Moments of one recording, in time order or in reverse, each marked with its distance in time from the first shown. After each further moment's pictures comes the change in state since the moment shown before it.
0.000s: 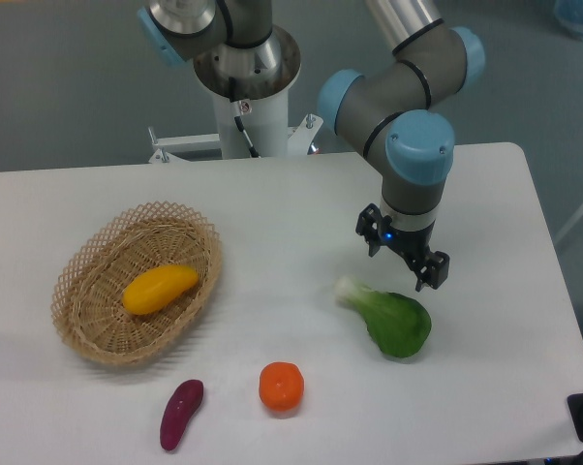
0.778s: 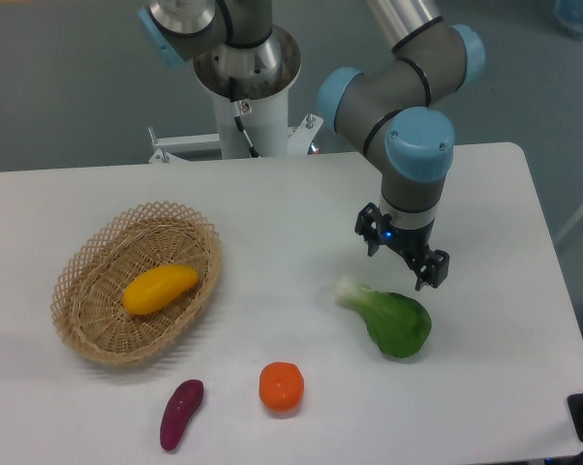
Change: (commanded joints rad) arm -0.006 0.017 -0.005 -0.003 -0.069 -0.075
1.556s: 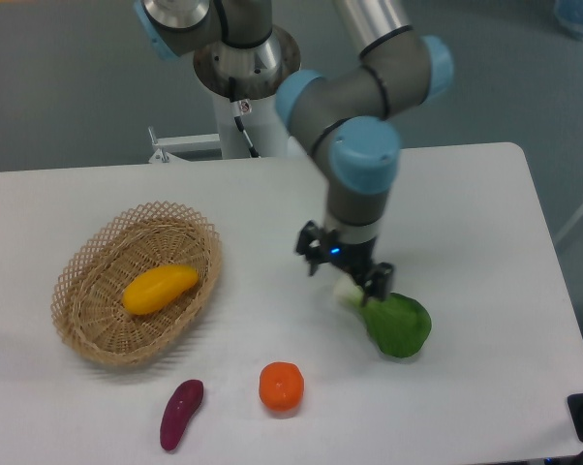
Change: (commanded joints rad) arm -0.250 -0.002 0.005 -0.020 -0.035 -0.402
